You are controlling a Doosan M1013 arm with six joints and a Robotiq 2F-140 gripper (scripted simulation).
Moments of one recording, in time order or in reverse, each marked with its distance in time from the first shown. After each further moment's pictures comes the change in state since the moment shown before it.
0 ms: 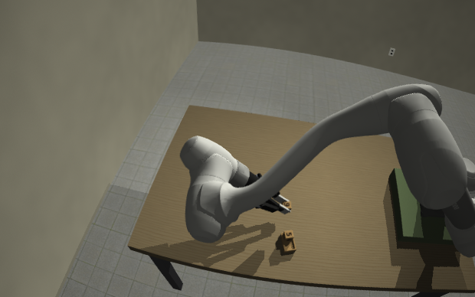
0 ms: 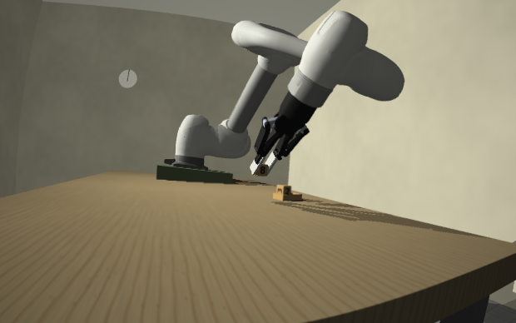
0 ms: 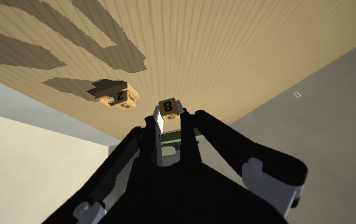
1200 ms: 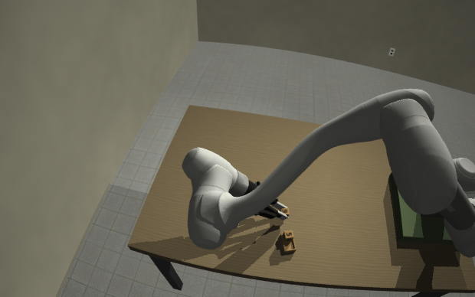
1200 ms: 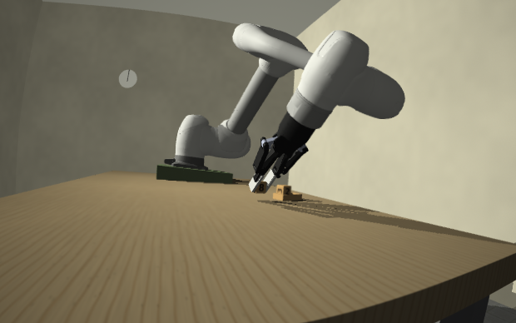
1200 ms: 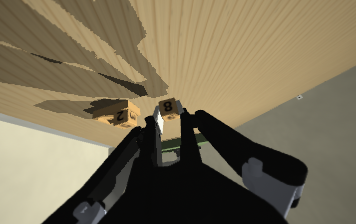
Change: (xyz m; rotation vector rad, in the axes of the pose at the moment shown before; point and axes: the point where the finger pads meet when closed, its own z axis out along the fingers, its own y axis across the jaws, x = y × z) arm 0.033 0.000 0.033 0.000 0.000 0.000
